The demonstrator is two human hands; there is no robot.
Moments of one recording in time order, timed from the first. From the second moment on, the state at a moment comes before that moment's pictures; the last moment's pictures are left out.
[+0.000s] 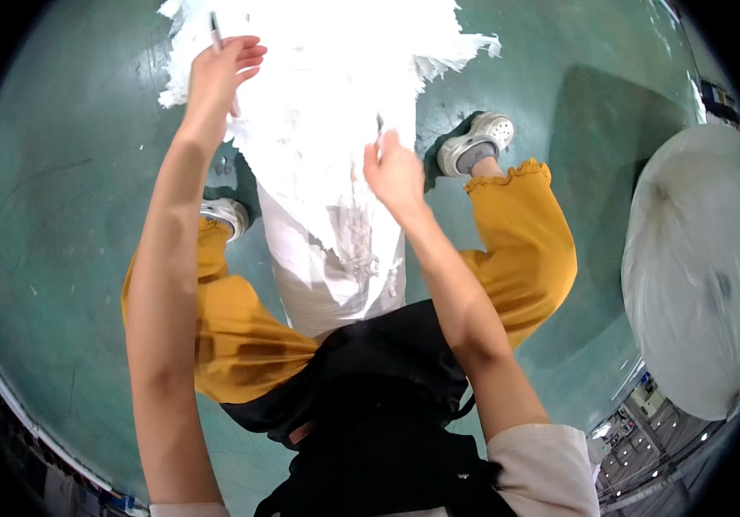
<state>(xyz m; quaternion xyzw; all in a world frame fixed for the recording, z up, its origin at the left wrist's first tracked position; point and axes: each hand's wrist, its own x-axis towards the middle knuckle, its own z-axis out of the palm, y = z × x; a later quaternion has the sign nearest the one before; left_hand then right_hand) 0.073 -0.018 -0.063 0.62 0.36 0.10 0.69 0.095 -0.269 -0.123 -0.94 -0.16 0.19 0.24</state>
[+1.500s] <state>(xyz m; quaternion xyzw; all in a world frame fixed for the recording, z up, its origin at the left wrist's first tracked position) 0.012 0.091 -0.196 0.70 0.29 0.10 0.64 0.277 -0.263 -0.183 -0.83 -0.22 0.30 0.42</state>
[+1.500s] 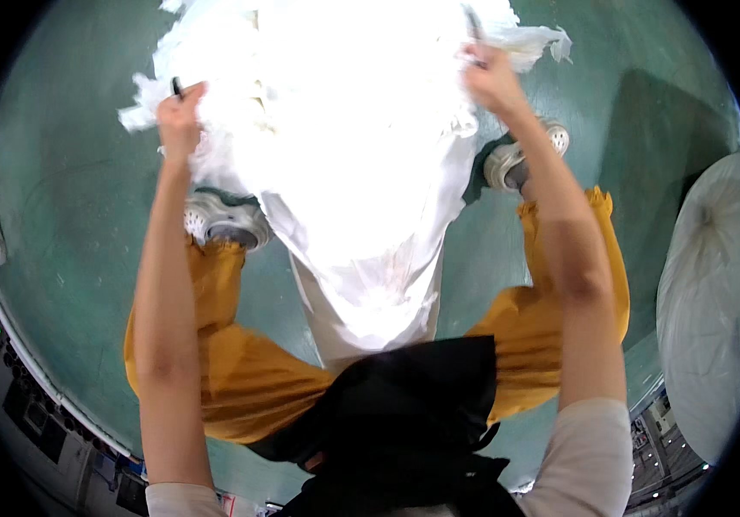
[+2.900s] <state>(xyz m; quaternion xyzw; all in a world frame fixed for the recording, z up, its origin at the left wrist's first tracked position) 0.003 -0.068 -0.149 0.84 0.30 -0.01 0.45 0.216 -0.324 -0.209 -0.88 -0.35 0.19 0.23</state>
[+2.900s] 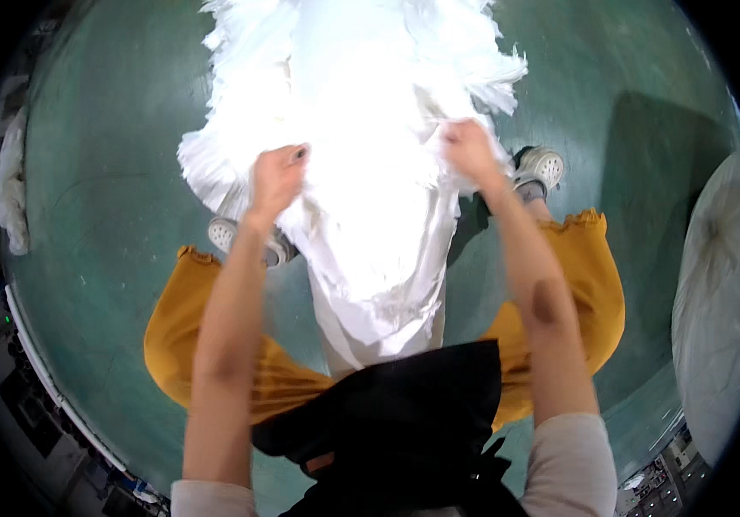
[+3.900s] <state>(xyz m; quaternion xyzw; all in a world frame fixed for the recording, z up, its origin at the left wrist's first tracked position) -0.206 -0.202 -0.182 0.73 0.50 0.13 0.45 -0.064 -0.453 -0.248 -0.81 0.21 0.19 0.52</state>
